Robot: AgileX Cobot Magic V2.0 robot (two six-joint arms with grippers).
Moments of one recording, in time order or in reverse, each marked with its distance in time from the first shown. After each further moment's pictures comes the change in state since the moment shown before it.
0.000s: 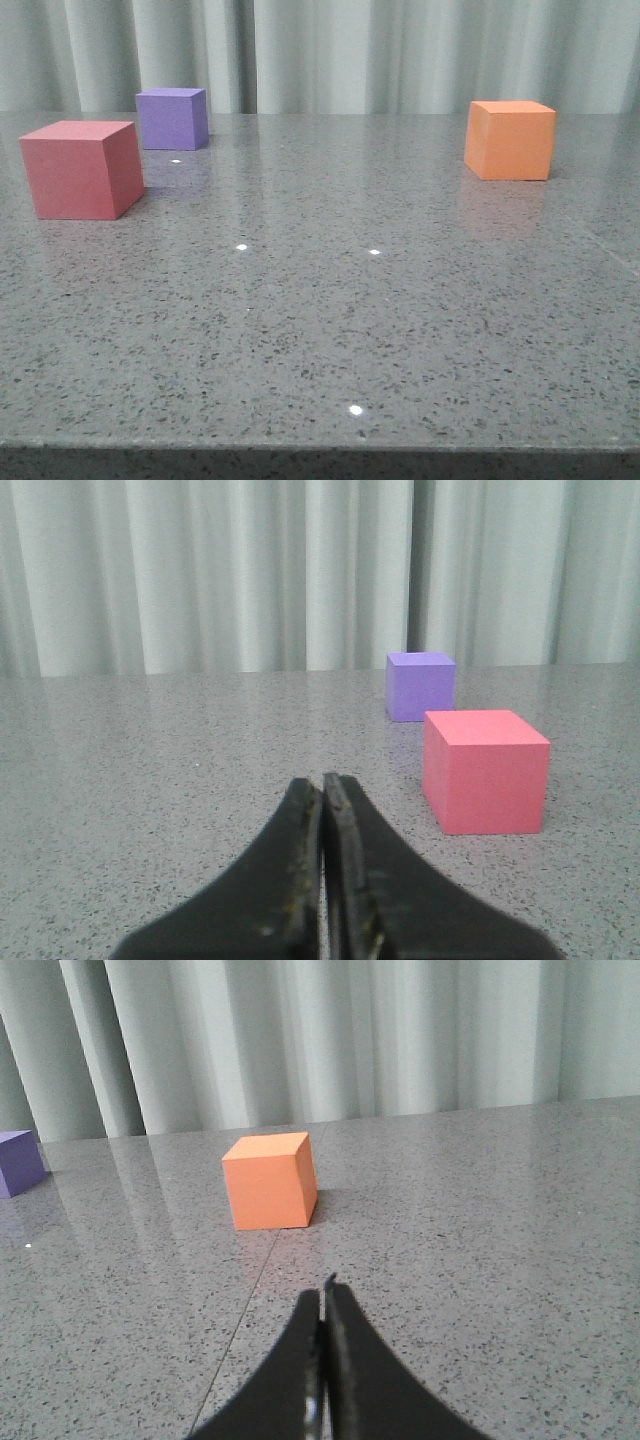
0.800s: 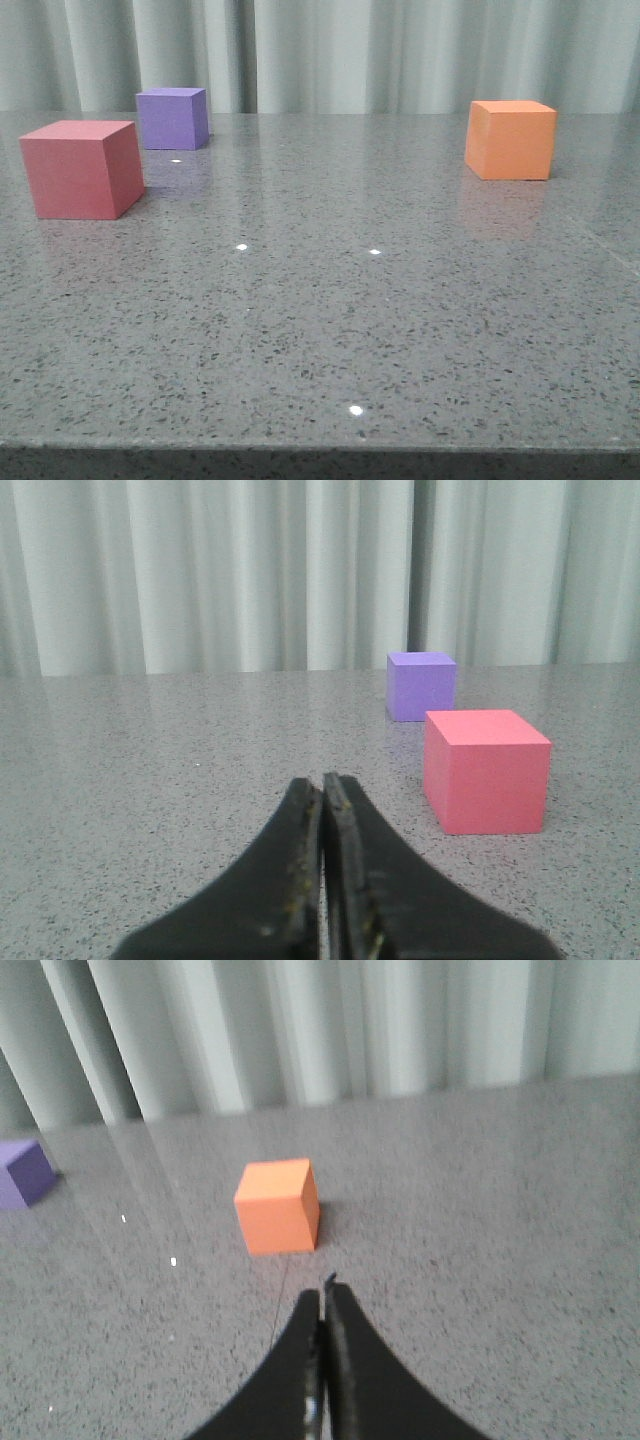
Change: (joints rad) left arm 0.000 0.000 0.000 0.000 0.000 0.000; right arm 0.000 0.312 -0.564 0.034 0.485 0.000
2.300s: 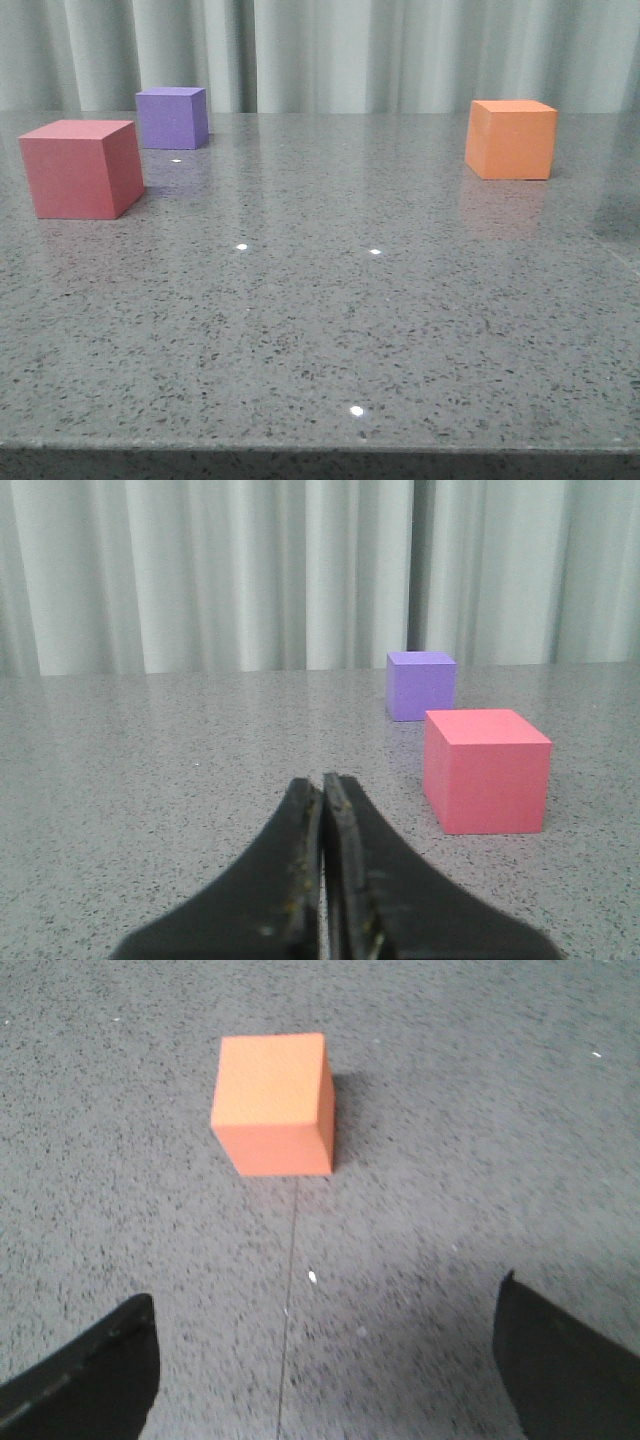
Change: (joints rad) left arm 0.000 0.000 0.000 0.000 0.000 0.000; right arm 0.056 0.851 -0.533 0.020 0.192 0.000
